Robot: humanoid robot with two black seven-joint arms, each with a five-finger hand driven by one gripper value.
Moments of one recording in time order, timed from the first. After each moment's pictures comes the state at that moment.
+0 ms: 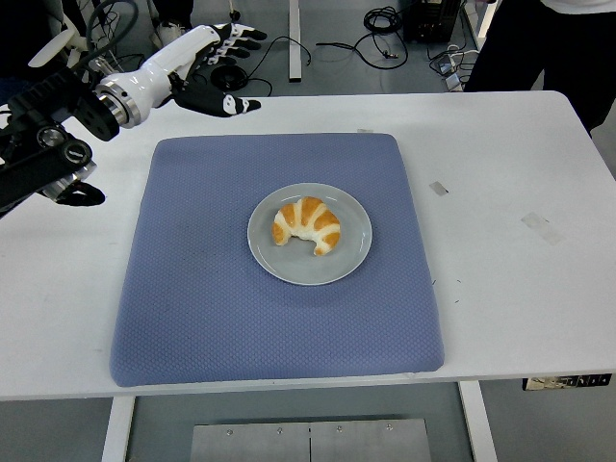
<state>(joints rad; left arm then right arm) -1.11 0.54 -0.35 -1.21 0.82 0.17 -0.10 -0.09 0.00 0.03 0.16 -0.11 -0.06 0.21</state>
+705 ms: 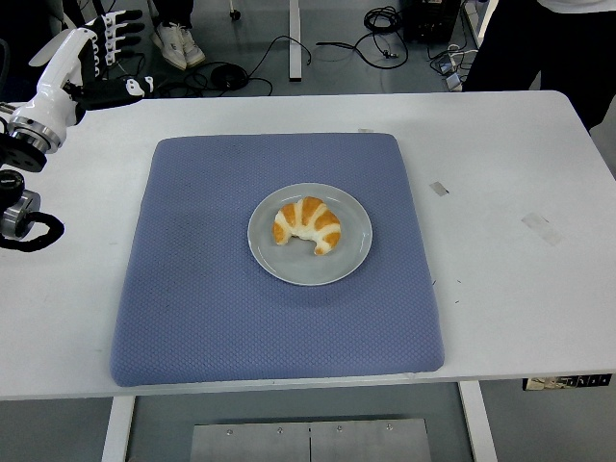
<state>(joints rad) -0.75 0.54 -0.79 -1.15 0.82 0.24 -0.20 -0.09 0.00 0.03 0.16 -0.11 -0.07 0.21</state>
